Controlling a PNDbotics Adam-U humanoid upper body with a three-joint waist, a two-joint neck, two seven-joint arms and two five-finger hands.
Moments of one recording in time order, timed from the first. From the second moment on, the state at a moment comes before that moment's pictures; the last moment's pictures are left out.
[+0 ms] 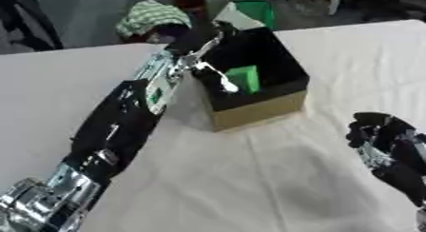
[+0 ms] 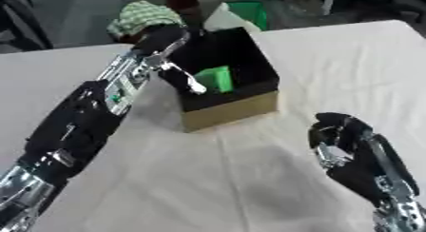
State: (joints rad) left arm -1.05 0.23 -0.22 -0.93 -0.87 -0.27 -0.12; right arm -0.25 -0.33 0.22 -1.74 -0.05 -0.06 0.00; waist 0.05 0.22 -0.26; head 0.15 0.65
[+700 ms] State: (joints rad) left arm -0.78 0.45 -0.13 -1.53 -0.16 -0.11 0.02; right arm -0.23 -0.33 0.20 -1.74 -0.05 -0.06 -0.03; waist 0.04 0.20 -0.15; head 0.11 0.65
